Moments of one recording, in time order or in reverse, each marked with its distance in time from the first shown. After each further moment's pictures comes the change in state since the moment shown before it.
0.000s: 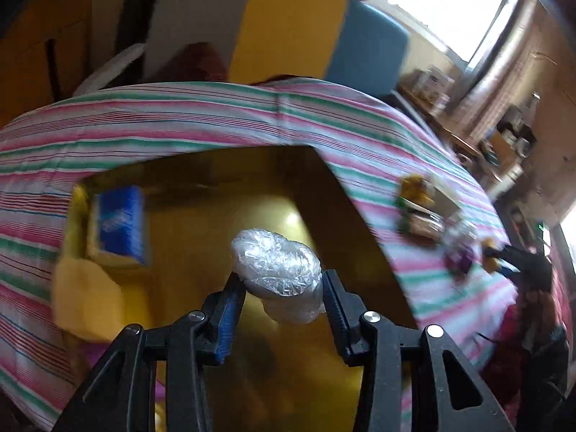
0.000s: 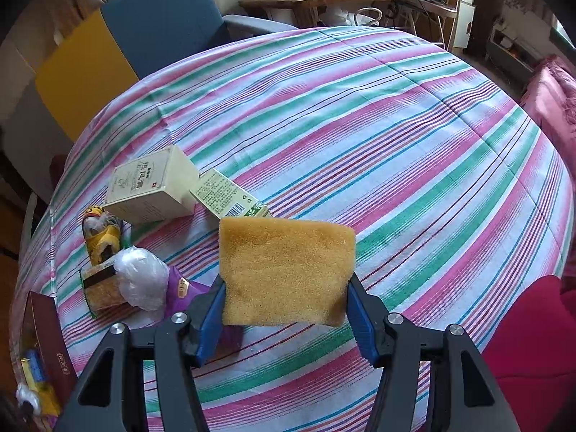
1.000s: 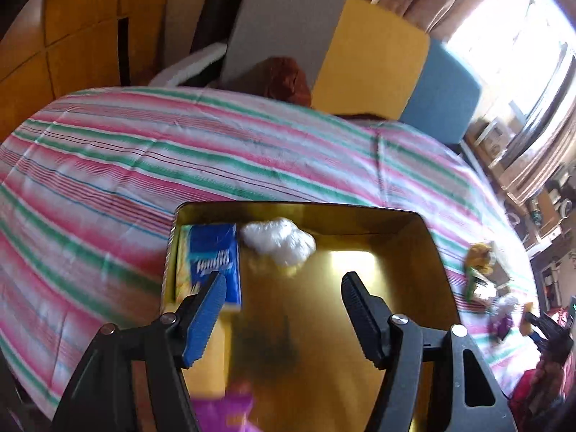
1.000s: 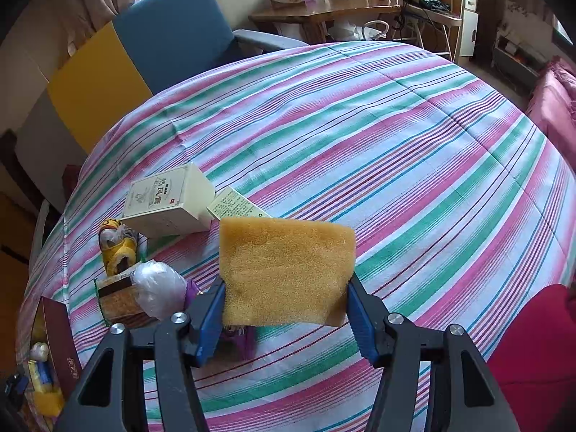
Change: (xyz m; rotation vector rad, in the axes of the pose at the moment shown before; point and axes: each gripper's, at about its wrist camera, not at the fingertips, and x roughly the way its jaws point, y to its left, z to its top) left arm -0.017 0.071 0.024 -0.178 -0.096 0.137; right arm 0.002 0.013 0.008 0.003 -0.077 0.048
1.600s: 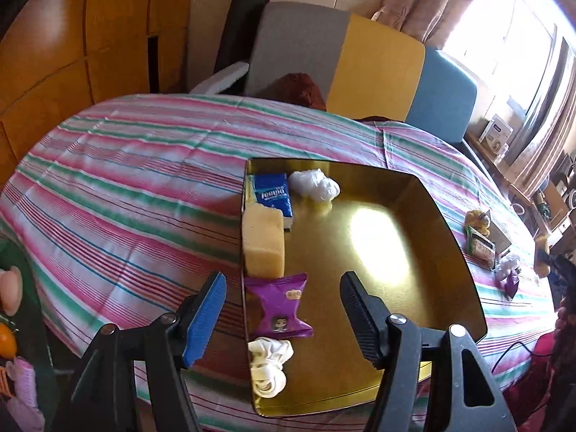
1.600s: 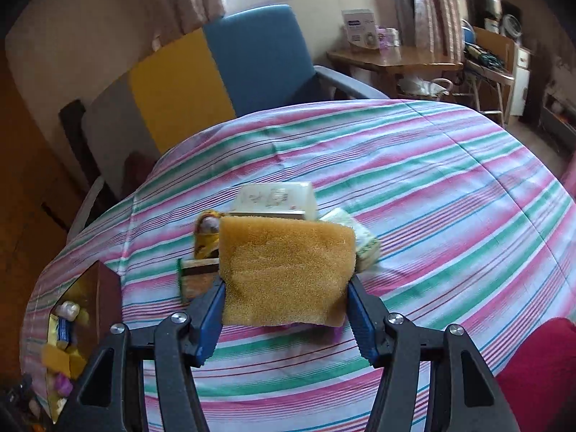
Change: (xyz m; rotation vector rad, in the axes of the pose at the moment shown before) left arm -0.077 0.028 -0.080 0.028 -0.078 0.087; right arm -0.062 0.095 -0.042 -0.266 -0.125 0.190
